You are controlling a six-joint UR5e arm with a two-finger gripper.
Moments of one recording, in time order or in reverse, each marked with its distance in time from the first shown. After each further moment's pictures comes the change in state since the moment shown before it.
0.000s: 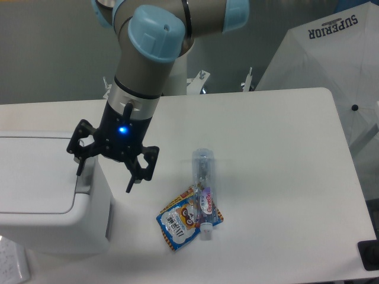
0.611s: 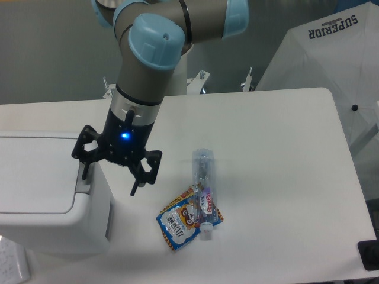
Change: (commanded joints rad) arm -0.003 -0.009 -0.003 0.002 0.032 0.009
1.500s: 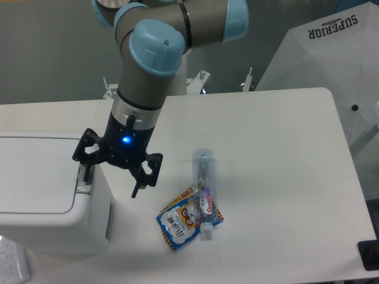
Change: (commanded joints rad) arm 0.000 -0.008 0.000 0.002 0.002 -0.002
